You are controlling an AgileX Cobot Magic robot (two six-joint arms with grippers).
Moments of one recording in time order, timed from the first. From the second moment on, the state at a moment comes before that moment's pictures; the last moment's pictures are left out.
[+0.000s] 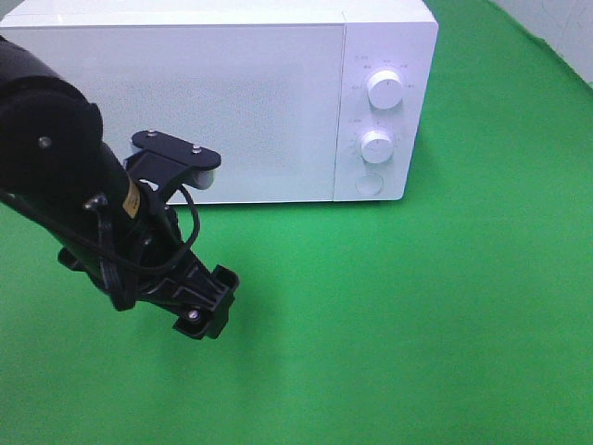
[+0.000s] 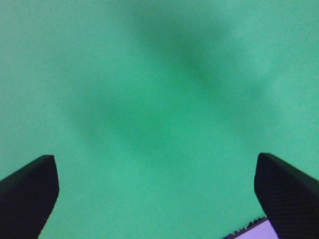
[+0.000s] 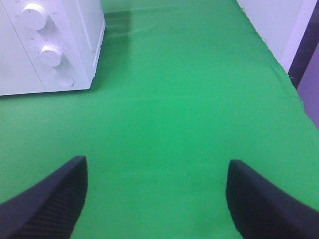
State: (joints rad) left arm -0.77 1.66 -0.95 0.07 0.69 -0.22; right arm 0.04 0.00 -0.50 -0.12 0.98 0.17
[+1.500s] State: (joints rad) left arm -0.04 1.49 -0.95 -0.14 1.01 0.02; right arm 0.04 0.00 -0.50 -0.12 0.98 0.17
